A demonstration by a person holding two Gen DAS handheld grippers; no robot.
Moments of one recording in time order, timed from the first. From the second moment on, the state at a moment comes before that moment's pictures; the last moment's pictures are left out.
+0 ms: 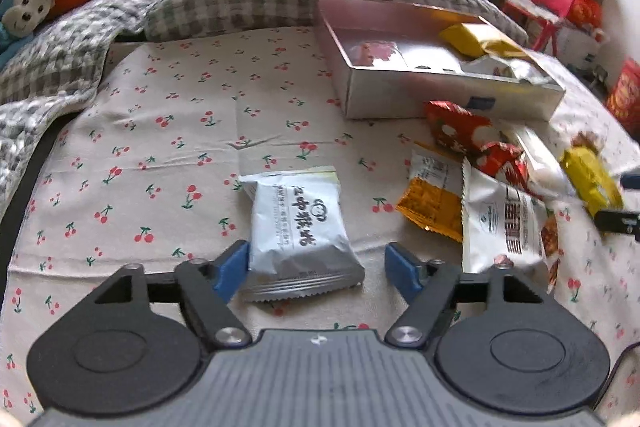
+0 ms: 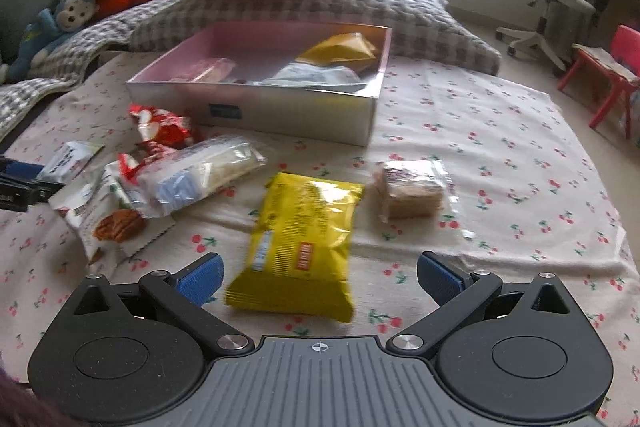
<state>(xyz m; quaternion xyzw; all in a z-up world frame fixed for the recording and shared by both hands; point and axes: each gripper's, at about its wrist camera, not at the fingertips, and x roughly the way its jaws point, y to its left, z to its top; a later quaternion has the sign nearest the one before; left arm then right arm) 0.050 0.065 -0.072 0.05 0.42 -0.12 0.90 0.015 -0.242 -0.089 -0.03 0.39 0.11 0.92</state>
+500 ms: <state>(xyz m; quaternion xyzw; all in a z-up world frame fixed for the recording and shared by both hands) 0.050 0.059 -0.074 0.04 0.40 -0.10 0.91 0.021 -0.226 -0.094 -0.05 0.38 0.11 0.92</state>
